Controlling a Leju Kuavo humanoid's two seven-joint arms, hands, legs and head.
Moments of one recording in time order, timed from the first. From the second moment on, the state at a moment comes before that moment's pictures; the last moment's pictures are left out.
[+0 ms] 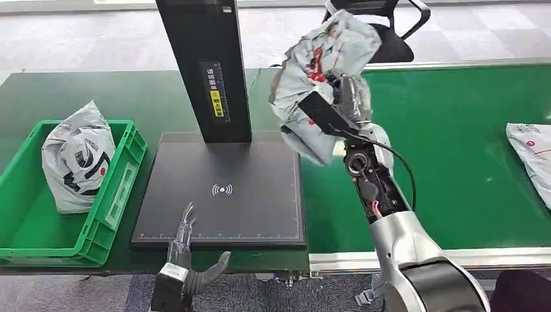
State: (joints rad) left arm 0.09 -0.26 -0.07 -1.21 -0.40 0.11 -0.59; right arm -0.83 0.16 0.20 -0.68 0.74 -0.17 -0.35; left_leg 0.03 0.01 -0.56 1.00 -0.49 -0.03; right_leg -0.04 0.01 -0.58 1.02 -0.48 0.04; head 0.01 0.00
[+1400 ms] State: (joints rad) left arm 0.13 -0.24 -0.15 -1.43 -0.78 0.55 -0.45; right arm -0.13 0.20 0.33 -1.15 0.05 -0.08 -0.69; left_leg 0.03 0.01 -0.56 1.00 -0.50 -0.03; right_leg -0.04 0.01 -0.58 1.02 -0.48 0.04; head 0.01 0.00
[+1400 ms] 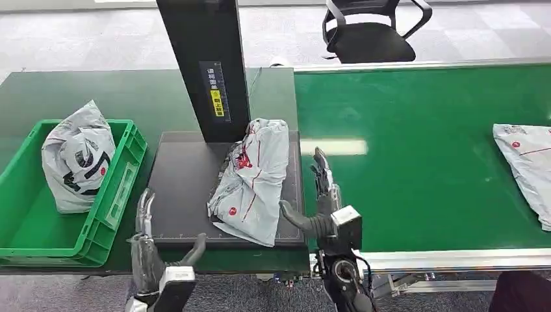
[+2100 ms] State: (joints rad) left arm -0.28 -0.22 -0.29 -0.81 -0.99 0.47 -0.26; right arm -0.01 0.21 0.32 -1.40 0.14 -0.11 -0.65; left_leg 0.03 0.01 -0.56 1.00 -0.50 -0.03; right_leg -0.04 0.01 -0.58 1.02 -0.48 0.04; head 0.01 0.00
